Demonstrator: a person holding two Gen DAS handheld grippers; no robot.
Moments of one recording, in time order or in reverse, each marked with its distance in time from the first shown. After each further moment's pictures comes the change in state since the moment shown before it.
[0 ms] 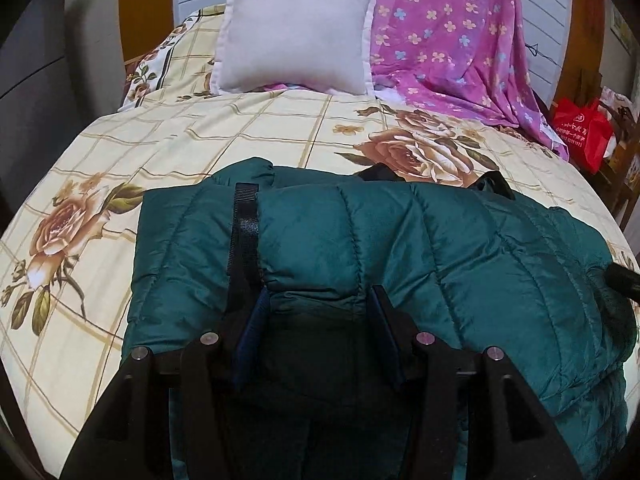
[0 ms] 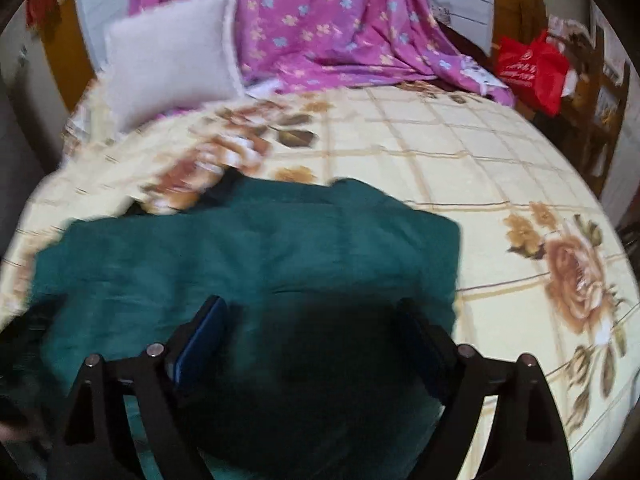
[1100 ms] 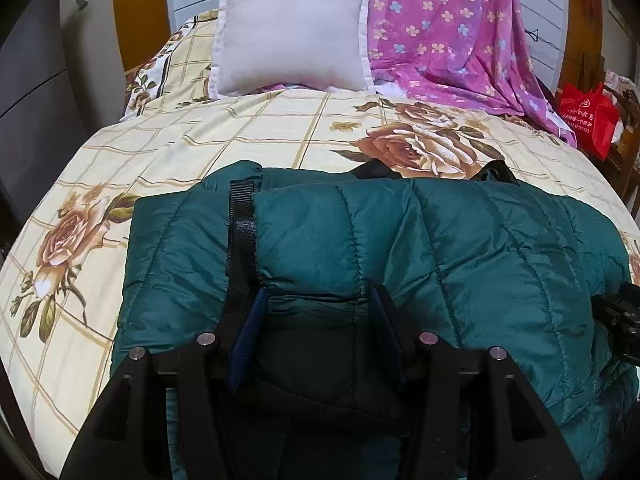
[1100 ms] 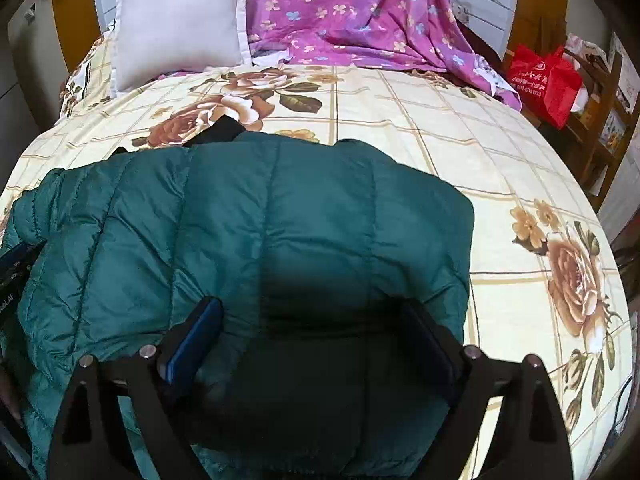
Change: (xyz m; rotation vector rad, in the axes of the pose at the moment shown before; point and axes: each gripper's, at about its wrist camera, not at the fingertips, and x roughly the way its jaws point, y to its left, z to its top) left arm 0.007 -0.016 0.001 0.045 0.006 0.051; right arm 0.030 -0.003 -0.018 -0.107 0.090 -0.134
